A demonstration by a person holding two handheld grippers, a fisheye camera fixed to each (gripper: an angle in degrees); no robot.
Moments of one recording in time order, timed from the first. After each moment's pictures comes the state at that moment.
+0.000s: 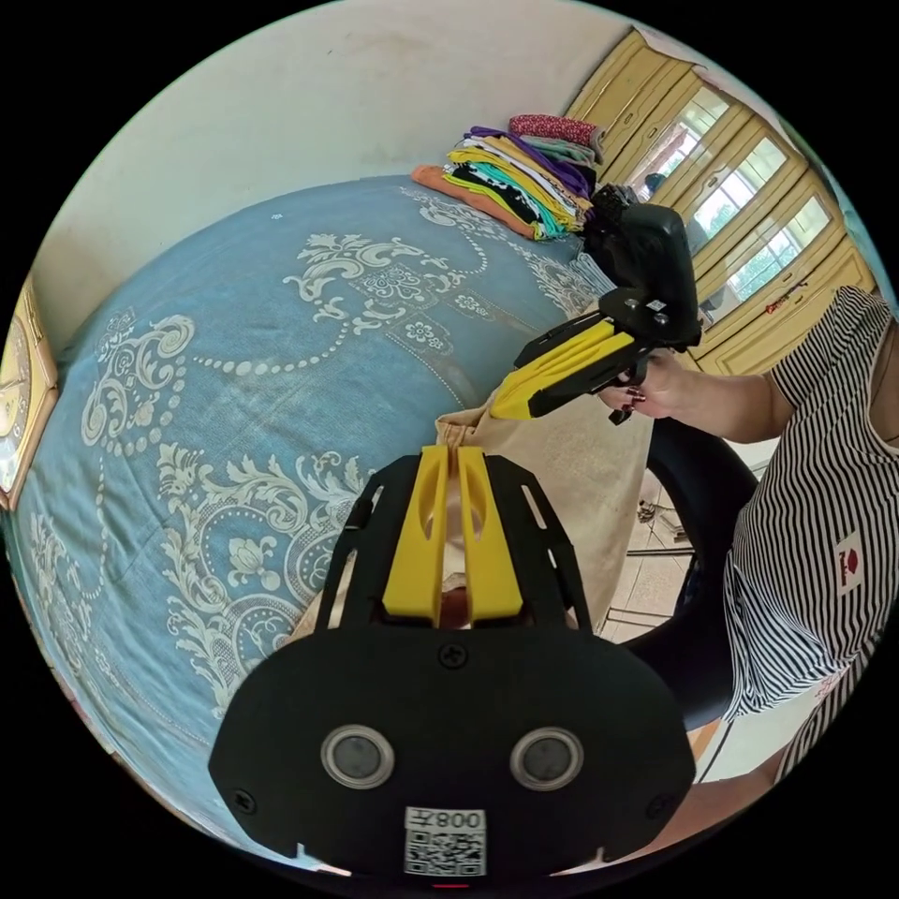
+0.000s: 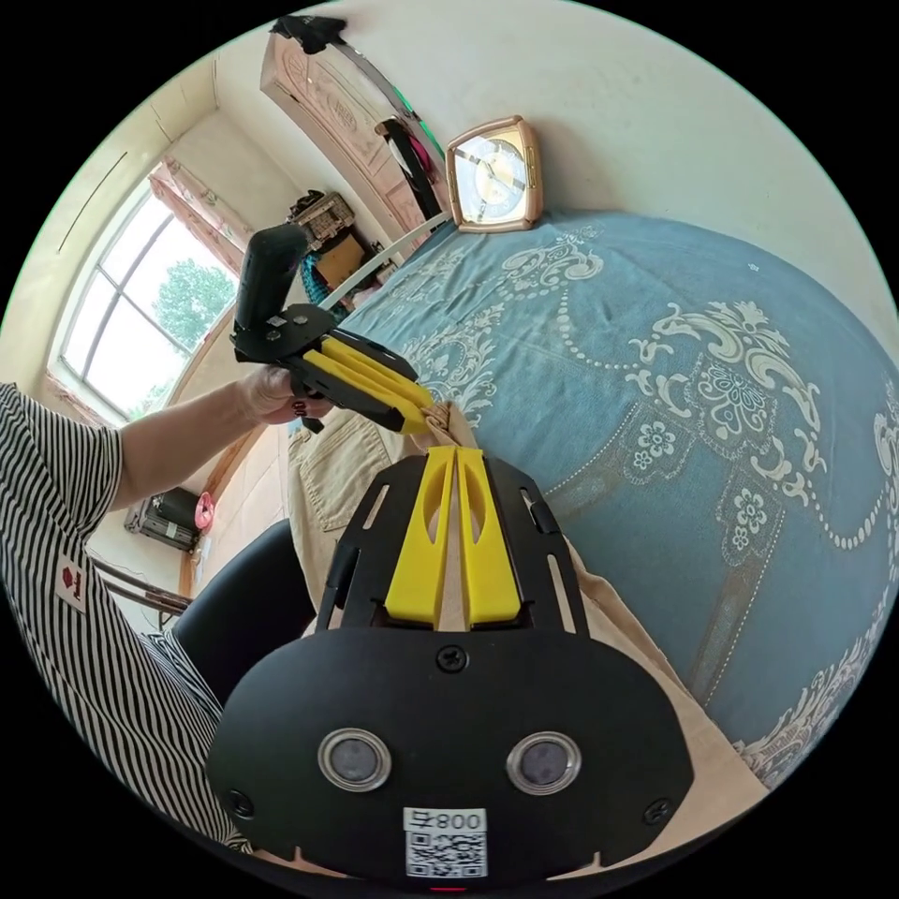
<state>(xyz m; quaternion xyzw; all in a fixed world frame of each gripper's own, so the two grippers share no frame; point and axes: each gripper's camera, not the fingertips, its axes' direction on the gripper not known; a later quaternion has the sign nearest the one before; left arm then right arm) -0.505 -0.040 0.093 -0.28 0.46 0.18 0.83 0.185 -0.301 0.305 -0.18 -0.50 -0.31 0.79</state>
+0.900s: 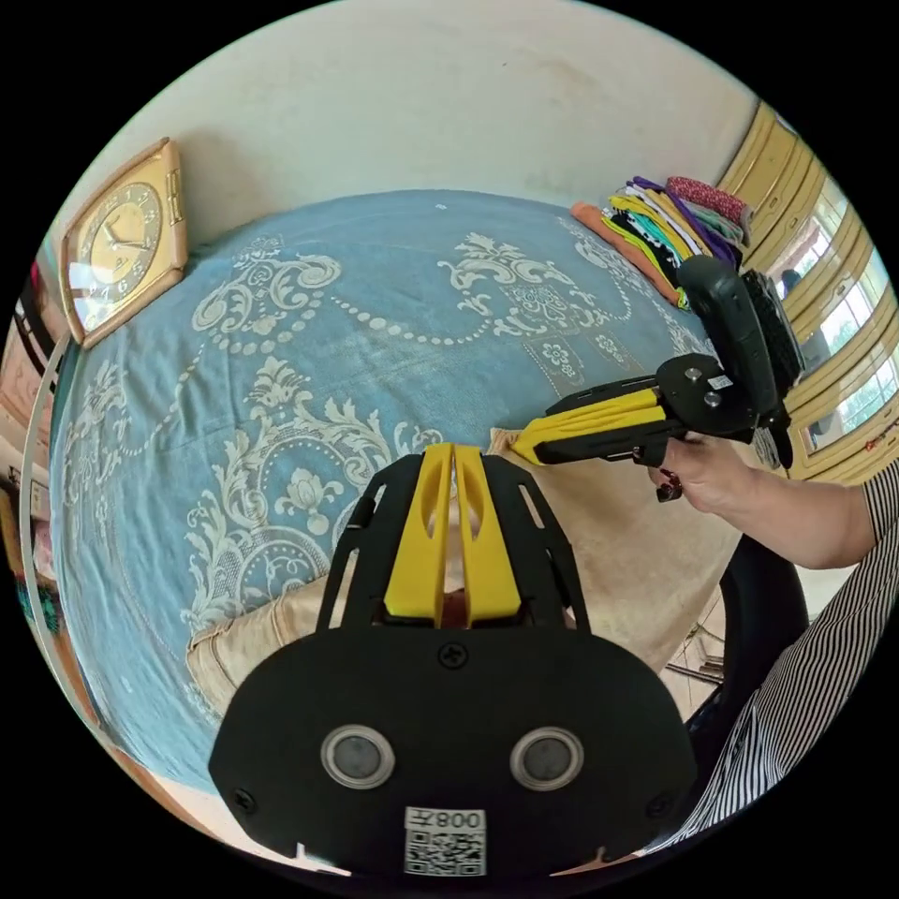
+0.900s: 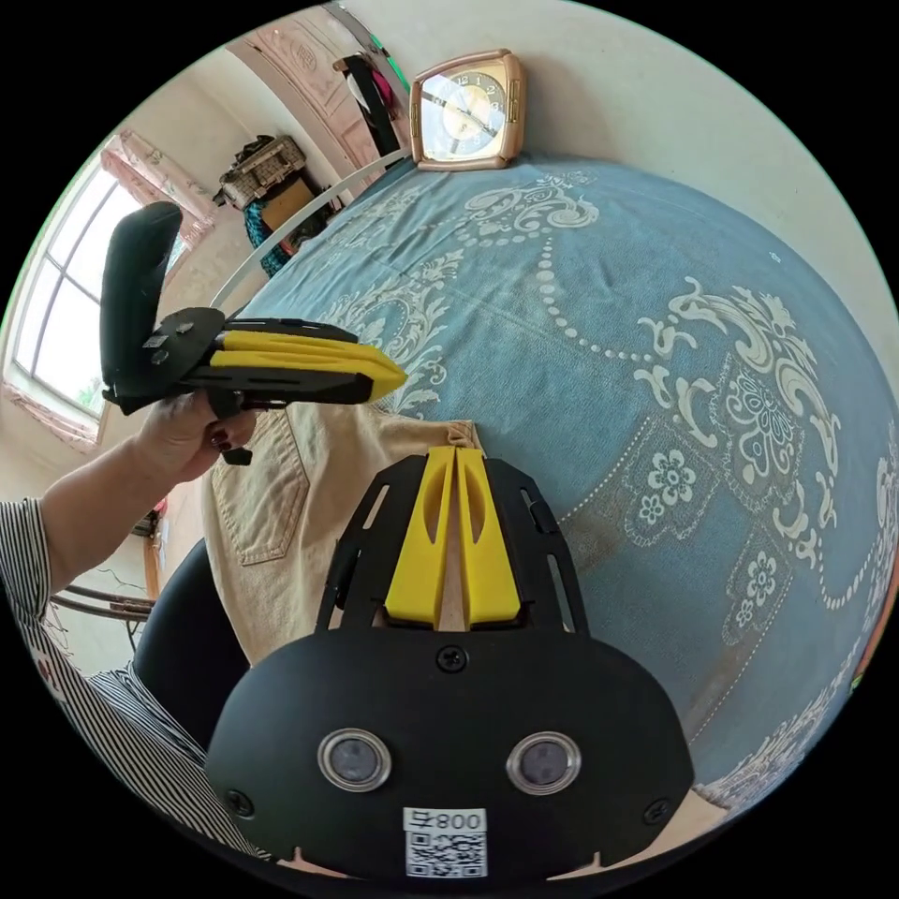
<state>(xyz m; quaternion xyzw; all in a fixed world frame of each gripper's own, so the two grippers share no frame) -0.570 0.012 0.021 -0.28 0.28 0.00 0.92 0.089 -0.298 0.323 -0.22 -0.42 -0.36 0.81</state>
